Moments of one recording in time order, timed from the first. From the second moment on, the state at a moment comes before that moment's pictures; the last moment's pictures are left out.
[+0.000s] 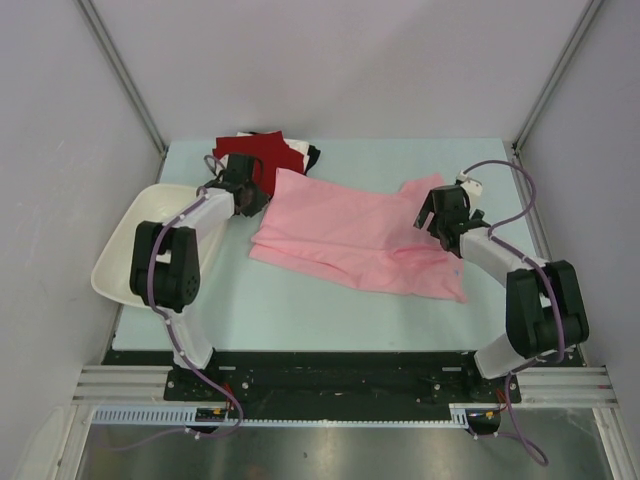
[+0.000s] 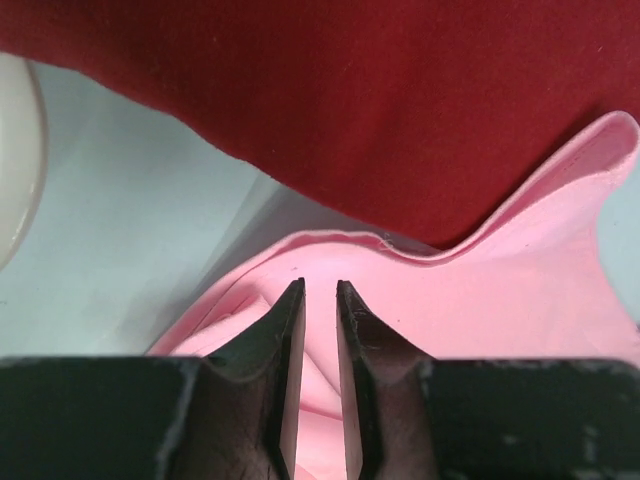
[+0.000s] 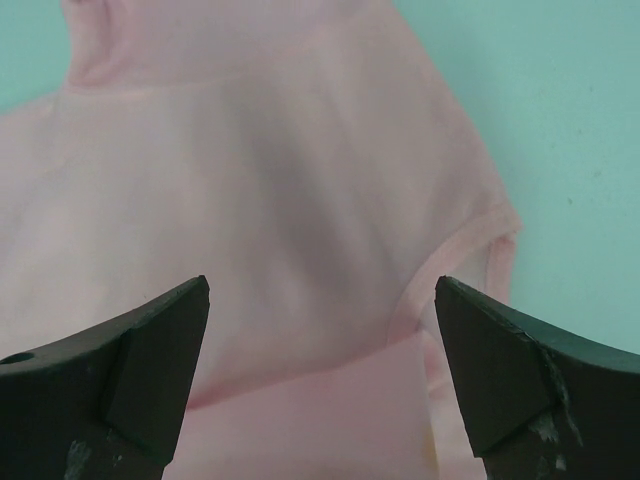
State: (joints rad) left arm -0.20 1.86 1.34 -0.37 -0.16 -0.85; right arm 0.23 1.50 0.90 -0.19 0.38 0.55
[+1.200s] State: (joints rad) left arm -0.32 1.30 0.64 -0.18 0.08 -0.86; right arm 0.64 1.09 0.86 -0.70 0.23 0.69
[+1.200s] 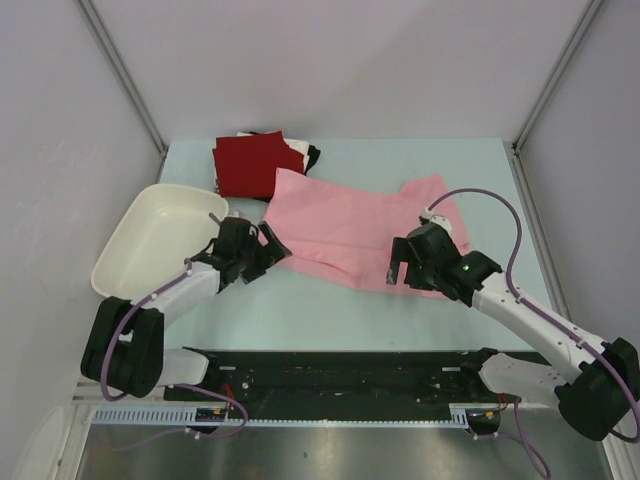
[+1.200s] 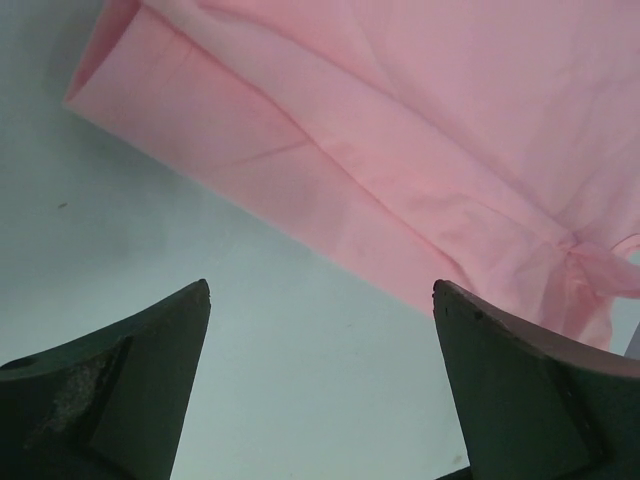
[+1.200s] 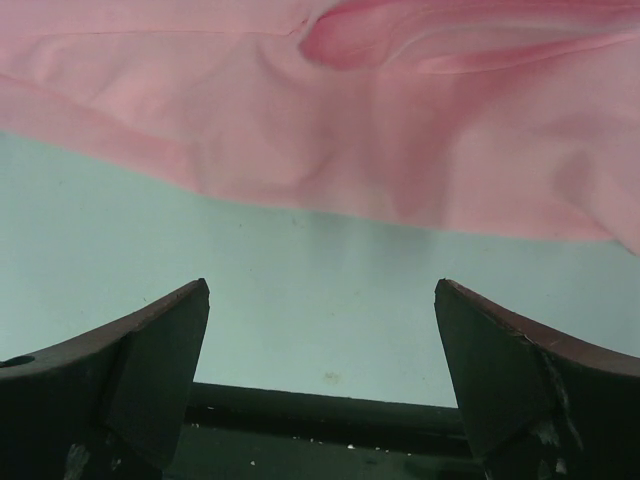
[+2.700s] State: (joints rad) left arm -0.34 1.16 0.59 -0.15 0.04 -0.89; right arm 0.39 1.29 1.06 -0.24 0.33 0.60
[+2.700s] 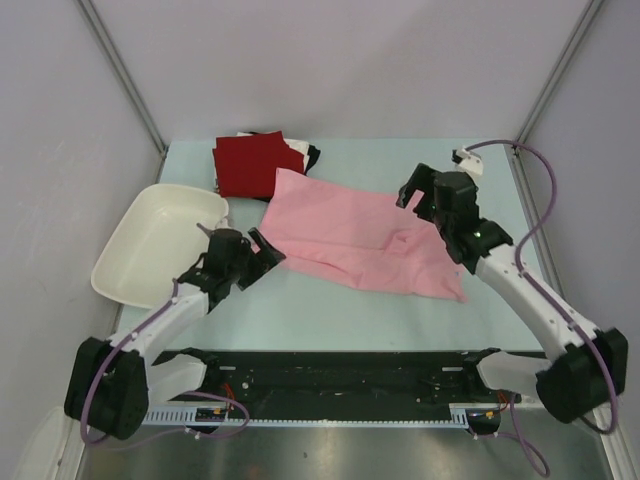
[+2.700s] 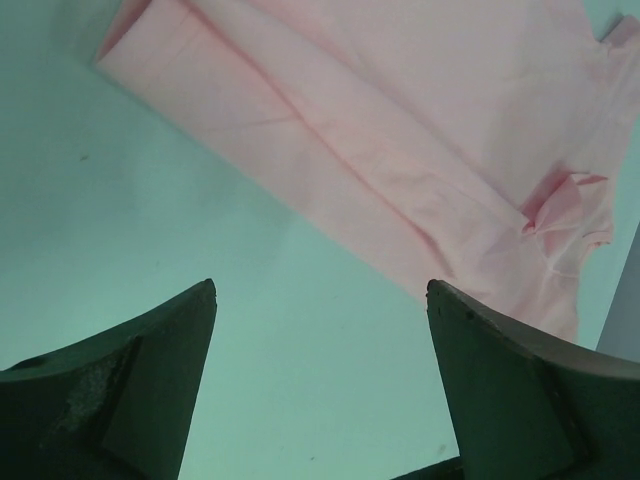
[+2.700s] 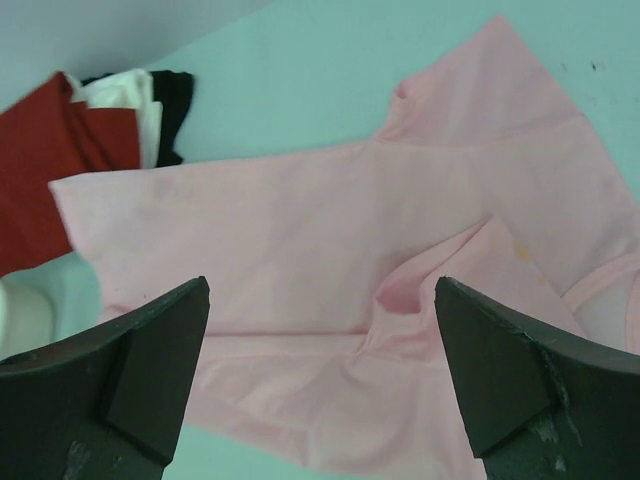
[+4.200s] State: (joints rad) left arm -0.27 1.55 0.59 0.08 0.01 -1.27; right arm 0.77 0.73 0.64 -0.68 0.53 0.95
